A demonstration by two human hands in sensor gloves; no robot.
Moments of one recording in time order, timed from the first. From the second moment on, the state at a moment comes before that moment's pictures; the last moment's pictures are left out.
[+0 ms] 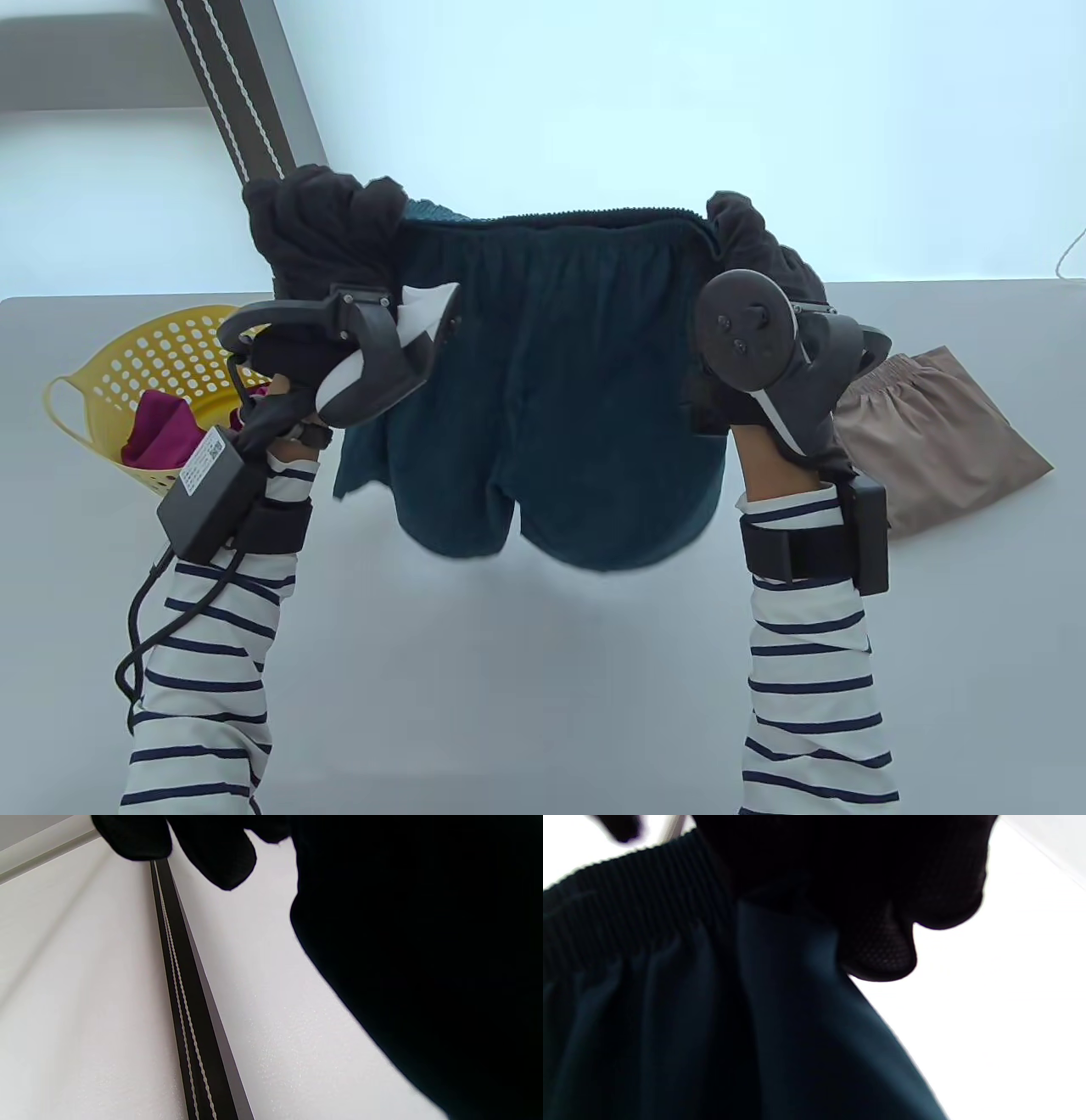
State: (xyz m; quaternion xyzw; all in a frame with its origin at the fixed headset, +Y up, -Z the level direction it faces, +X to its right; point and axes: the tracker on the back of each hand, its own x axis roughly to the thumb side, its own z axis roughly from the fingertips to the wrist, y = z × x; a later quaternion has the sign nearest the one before) left_hand -0.167 -0.427 -0.366 0.43 0.03 -0.18 0.89; right_hand 0.114 -0.411 -0.326 -0.01 -0.44 0.89 0.11
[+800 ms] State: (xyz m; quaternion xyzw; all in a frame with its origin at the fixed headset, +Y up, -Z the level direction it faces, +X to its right) left_hand -0.207 -0.758 -0.280 -0.13 -0.33 -0.34 0.87; right_hand 0.132 -0.767 -0.327 0.23 0.38 0.89 0.10
